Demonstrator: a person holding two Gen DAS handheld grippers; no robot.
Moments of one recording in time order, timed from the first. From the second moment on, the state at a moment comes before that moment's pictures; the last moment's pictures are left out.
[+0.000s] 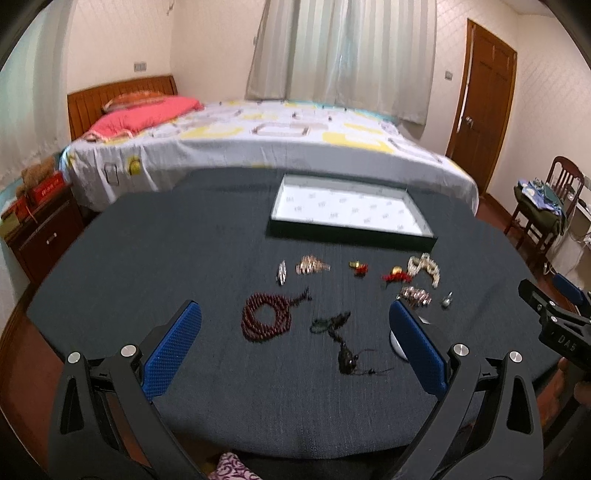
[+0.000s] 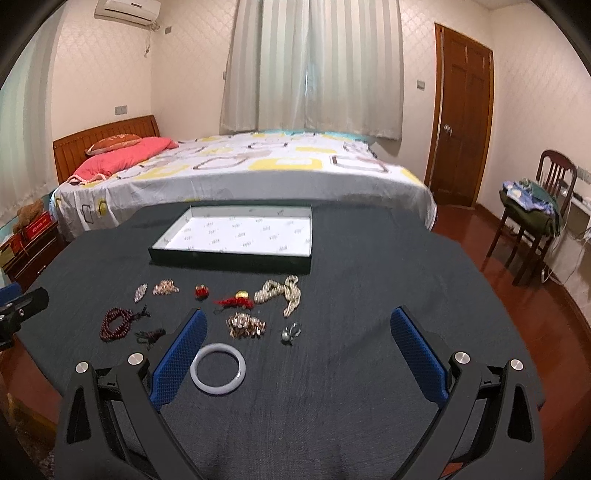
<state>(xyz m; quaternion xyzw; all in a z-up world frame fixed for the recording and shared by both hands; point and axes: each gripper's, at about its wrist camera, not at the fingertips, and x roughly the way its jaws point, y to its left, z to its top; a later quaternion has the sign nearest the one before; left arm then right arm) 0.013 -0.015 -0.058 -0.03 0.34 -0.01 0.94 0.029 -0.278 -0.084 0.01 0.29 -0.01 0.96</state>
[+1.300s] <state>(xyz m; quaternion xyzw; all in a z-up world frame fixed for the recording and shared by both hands) 0.085 -0.052 -0.161 0.01 0.50 -0.07 0.86 0.079 -0.285 -0.167 0.05 0.40 0.03 0.91</state>
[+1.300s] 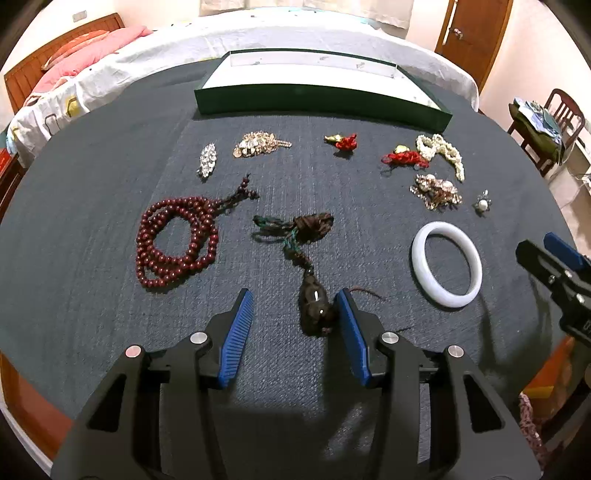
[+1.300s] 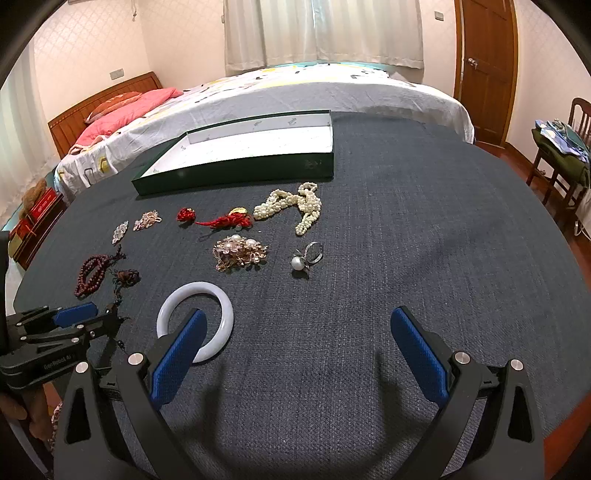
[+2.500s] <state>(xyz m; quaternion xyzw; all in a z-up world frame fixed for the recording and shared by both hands) 0.075 -0.023 -0.138 0.03 0.47 -0.04 0.88 0.085 -0.255 -0.169 0.02 0.41 0.06 0.91</state>
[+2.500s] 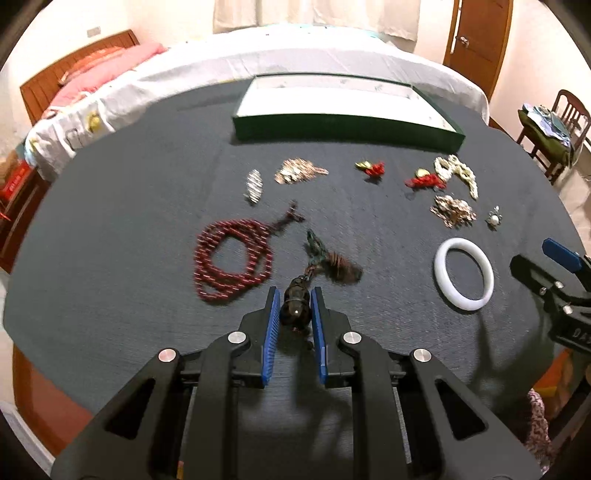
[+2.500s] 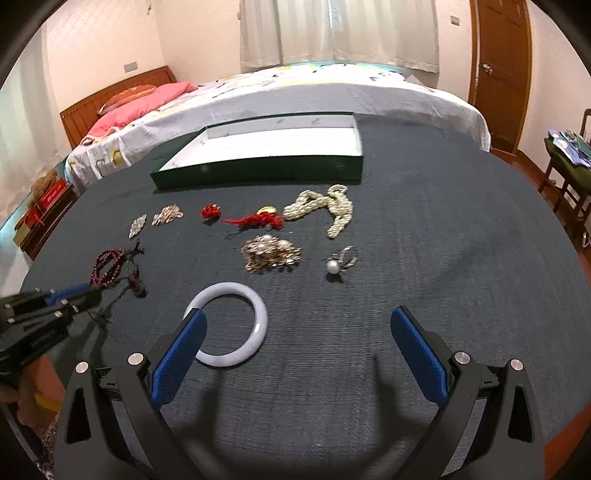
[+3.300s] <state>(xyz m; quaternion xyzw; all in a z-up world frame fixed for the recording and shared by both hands) 0.072 0.019 -0.127 0.03 0.46 -0.04 0.89 0.103 -0.203 -0.200 -0.05 0.45 0.08 0.89</state>
